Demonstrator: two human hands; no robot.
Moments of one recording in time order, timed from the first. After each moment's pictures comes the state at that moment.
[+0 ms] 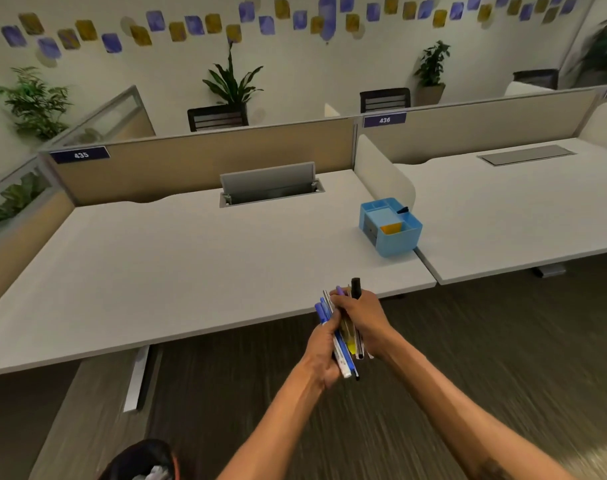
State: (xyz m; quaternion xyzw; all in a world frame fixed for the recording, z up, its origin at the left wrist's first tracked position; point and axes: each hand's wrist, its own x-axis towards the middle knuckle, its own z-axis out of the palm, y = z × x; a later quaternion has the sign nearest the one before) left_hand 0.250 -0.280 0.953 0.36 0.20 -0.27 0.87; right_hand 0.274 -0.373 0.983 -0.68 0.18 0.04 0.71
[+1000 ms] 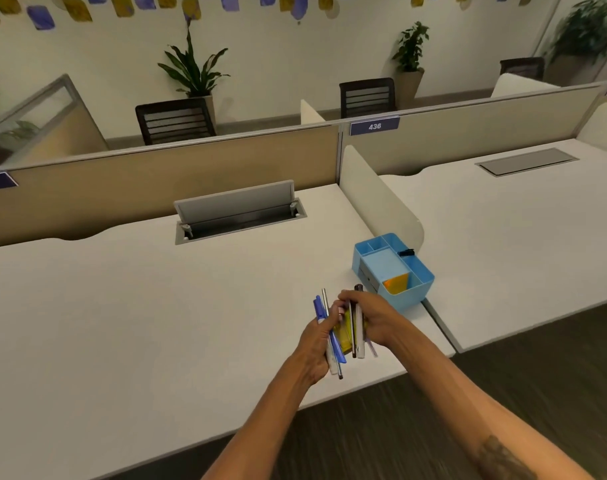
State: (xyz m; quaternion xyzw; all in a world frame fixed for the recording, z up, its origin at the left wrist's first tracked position) left_hand 0.539 -0.330 0.926 0.54 0.16 -0.27 0.79; right_hand 0.548 -0.448 0.987 -0.52 0.34 0.15 0.77
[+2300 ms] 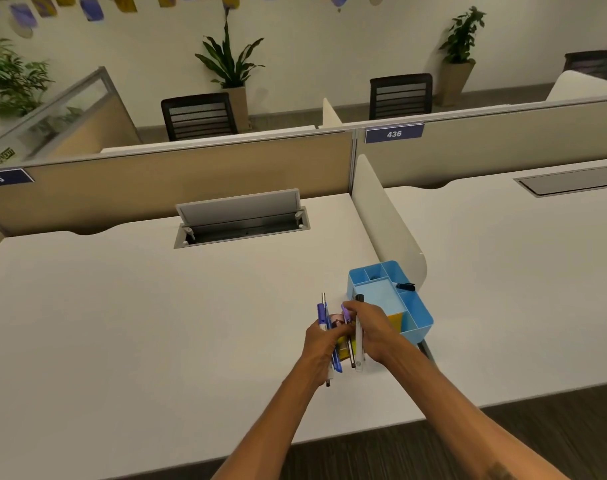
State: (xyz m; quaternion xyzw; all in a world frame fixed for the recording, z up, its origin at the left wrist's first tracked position) left_hand 0.613 -0.430 0.932 0.63 0.23 -0.19 0.71; right_hand 0.632 -0.526 0.966 -0.59 0.35 0.12 0.72
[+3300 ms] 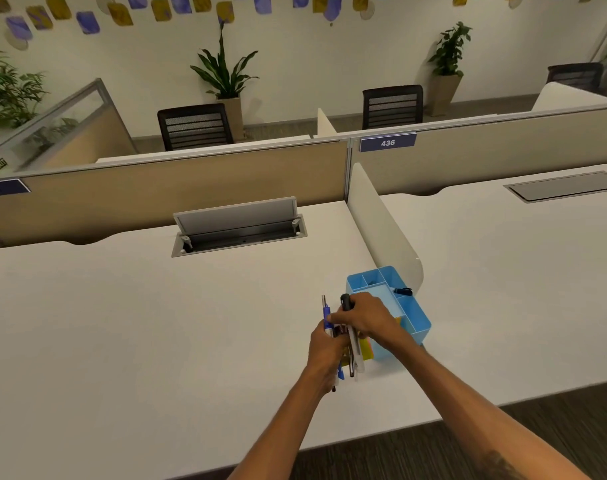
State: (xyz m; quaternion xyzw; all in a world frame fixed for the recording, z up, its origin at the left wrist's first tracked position) left_hand 0.613 -0.434 0.918 0.66 0.18 -0.15 0.71; right_hand 0.649 -0.534 0.985 -0.91 0.11 0.16 0.36
